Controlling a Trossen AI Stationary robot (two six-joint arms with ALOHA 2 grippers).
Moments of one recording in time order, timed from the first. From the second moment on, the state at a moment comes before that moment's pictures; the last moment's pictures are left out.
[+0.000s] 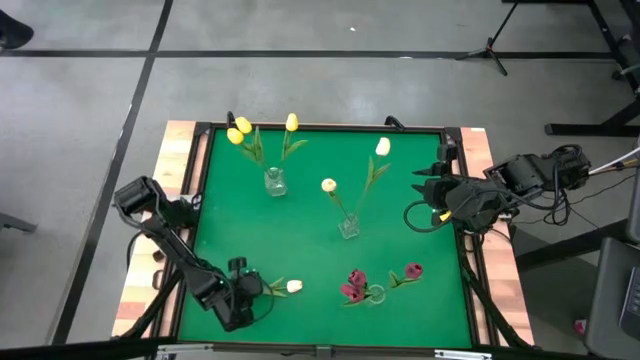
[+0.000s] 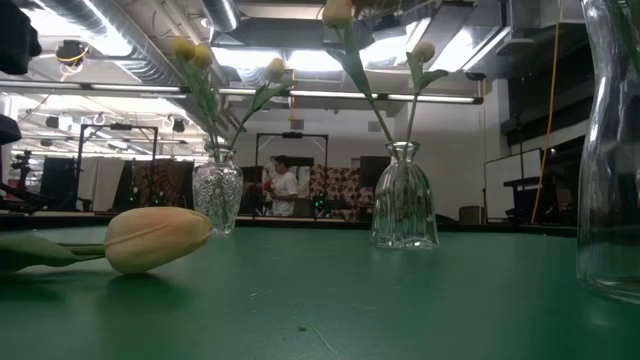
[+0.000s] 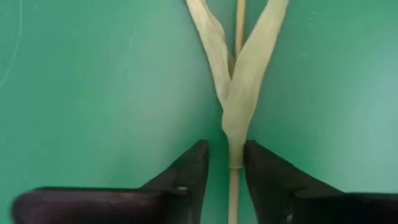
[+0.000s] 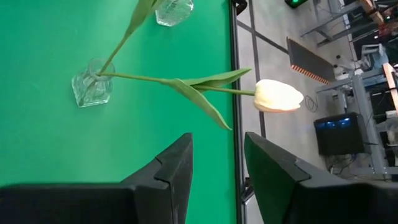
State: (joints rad) left arm -0.86 1.75 0.92 -0.53 -0.35 -1.09; right arm 0.41 1.13 1.49 -1.34 0.69 -0.05
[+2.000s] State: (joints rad) left arm -0.21 1.45 1.38 0.21 -0.19 0.21; right arm 0.41 0.86 1.20 -0.49 0.36 -0.09
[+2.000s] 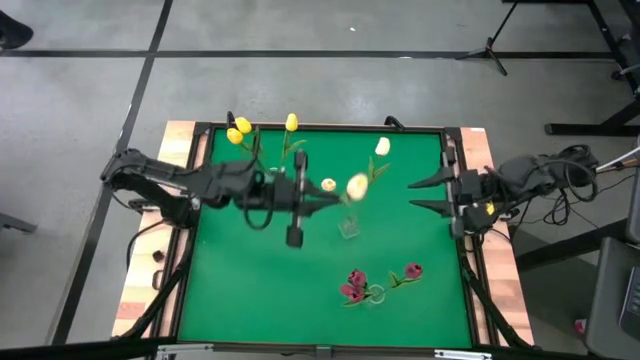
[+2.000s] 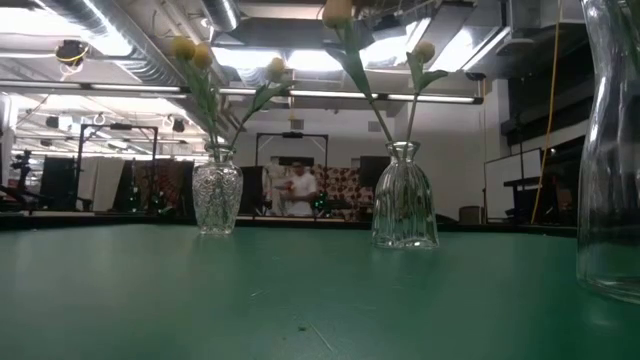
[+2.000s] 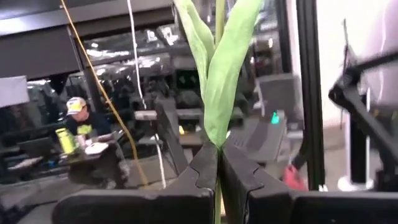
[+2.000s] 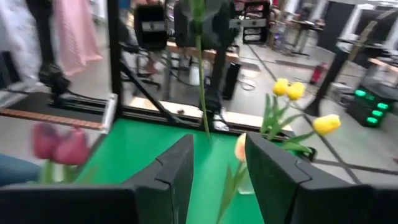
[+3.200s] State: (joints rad) left arm -0.11 1.52 1.38 0.22 -0.04 0.11; right arm 0.16 1.22 1.20 -0.17 0.07 -0.08
